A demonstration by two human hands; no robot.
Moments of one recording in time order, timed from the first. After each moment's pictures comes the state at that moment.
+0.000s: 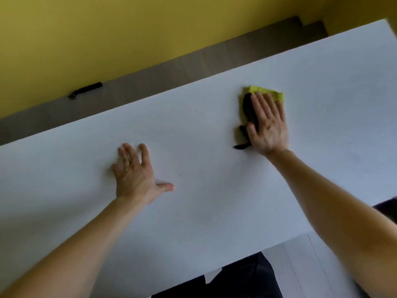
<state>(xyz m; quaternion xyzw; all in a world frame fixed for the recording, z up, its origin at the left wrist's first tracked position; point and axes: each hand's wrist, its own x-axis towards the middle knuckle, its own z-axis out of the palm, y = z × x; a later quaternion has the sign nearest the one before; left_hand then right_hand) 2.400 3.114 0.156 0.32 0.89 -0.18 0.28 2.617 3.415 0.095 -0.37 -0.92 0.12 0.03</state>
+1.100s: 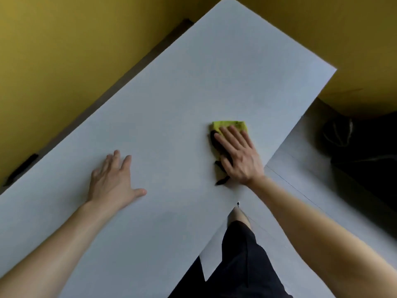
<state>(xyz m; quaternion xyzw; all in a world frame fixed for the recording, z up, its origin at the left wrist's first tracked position) 2.447 3.191 0.180 0.57 0.75 -0.24 0.22 2.802 3.297 0.095 -0.47 -0.87 0.12 0.08</state>
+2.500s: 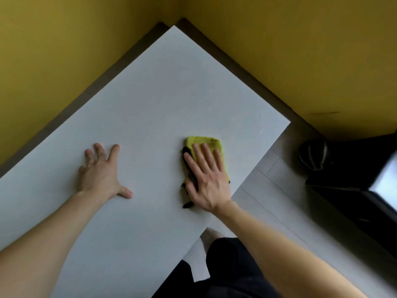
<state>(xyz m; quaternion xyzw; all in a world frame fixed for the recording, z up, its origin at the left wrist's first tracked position) 2.577 3.436 0.153 0.52 0.77 -0.27 0.23 2.881 3.445 0.099 -0.49 -0.85 0.16 0.08</state>
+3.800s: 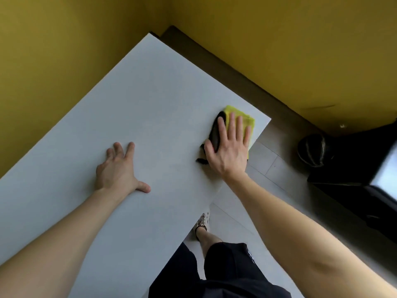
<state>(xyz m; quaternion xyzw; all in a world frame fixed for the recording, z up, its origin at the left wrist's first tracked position) 2.673 3.473 0.163 0.56 0.76 -0.25 0.20 2.955 3.537 0.095 -0.68 -0.73 0.09 0.08</state>
